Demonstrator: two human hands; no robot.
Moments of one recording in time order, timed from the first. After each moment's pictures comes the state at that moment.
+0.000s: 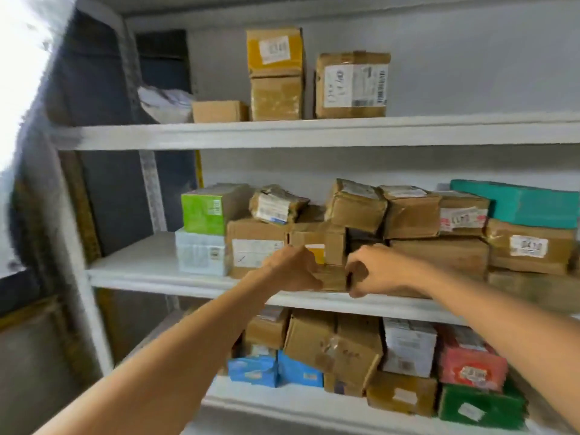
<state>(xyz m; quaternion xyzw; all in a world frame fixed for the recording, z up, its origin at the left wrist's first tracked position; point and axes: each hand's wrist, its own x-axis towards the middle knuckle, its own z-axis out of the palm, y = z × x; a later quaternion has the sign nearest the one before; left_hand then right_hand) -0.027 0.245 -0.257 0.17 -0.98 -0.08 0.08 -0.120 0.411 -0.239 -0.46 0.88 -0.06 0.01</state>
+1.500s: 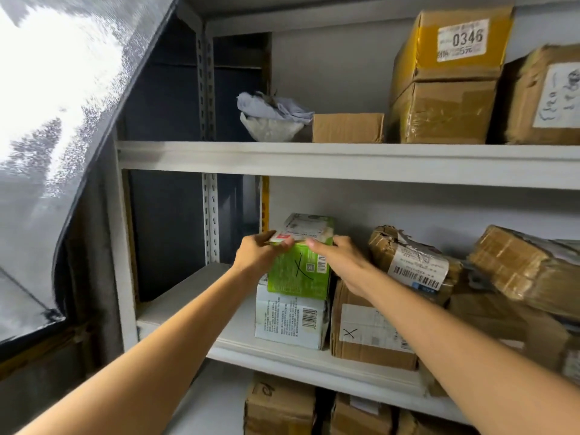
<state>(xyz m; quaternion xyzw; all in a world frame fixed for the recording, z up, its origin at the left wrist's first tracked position) 0.015 -0.076 -0.218 0.23 -0.70 -0.59 0.34 -0.094 0.047 -0.213 -0.35 0.74 -0.55 0.16</state>
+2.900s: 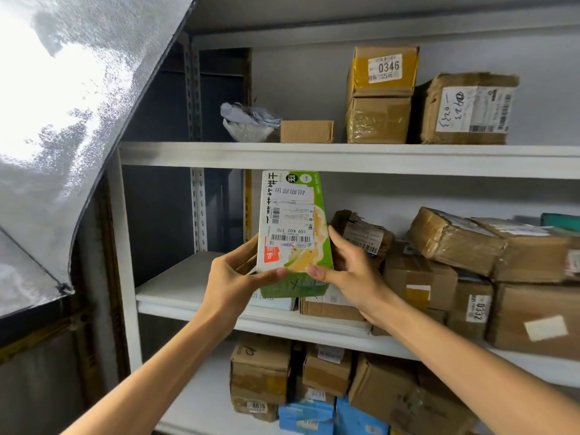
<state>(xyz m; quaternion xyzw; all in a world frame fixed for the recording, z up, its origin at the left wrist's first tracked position) 0.119 0.051 -0.256 0.02 -0.67 -0.63 0.40 -0.023 0.195 -0.240 -0.49 0.61 -0.61 0.10</state>
